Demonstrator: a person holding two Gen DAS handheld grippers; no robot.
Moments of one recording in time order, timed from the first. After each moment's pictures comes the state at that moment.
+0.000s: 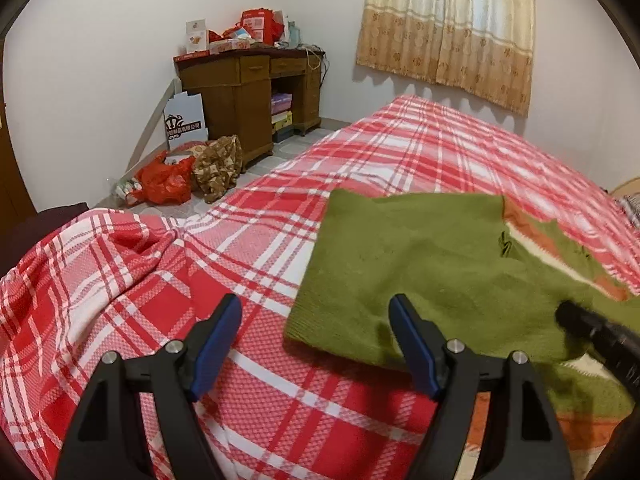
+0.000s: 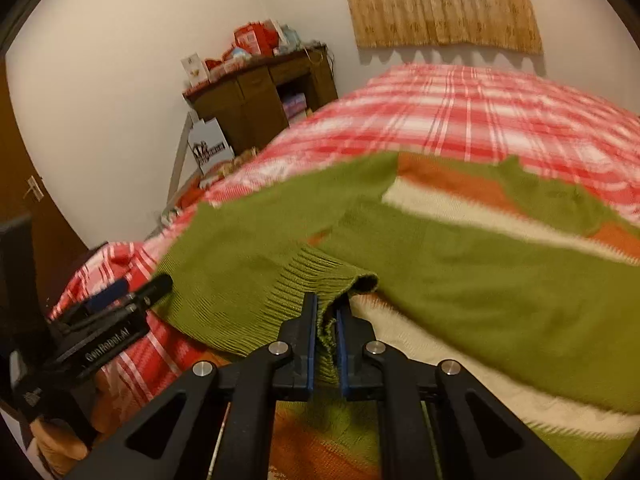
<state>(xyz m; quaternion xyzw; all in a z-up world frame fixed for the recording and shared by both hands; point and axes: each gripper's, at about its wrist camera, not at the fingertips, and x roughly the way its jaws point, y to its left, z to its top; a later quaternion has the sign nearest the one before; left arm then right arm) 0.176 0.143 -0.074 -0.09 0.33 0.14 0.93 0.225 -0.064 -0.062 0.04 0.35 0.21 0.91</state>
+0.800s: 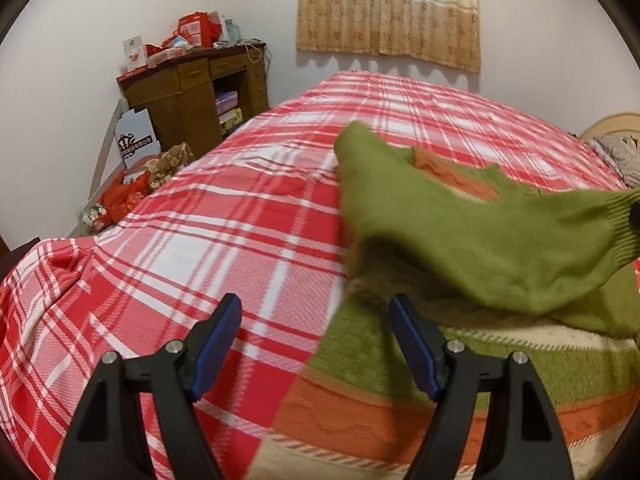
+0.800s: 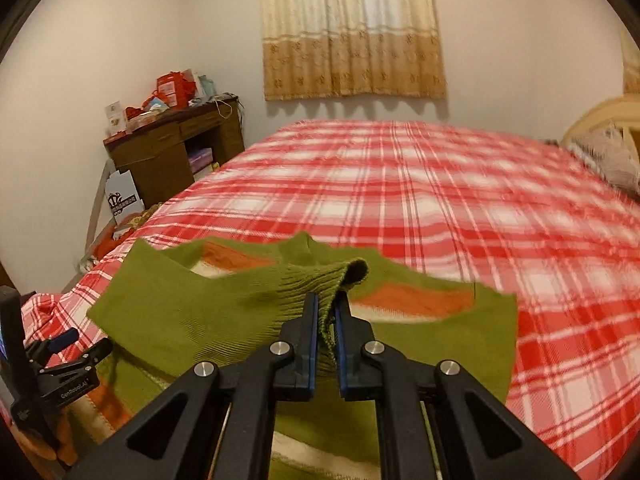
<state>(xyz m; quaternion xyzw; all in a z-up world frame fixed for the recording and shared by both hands) 0.197 0.051 -0.082 -0.02 0.37 0.07 0.93 0.219 -0.238 -0.018 0.03 0.30 0.05 0.95</state>
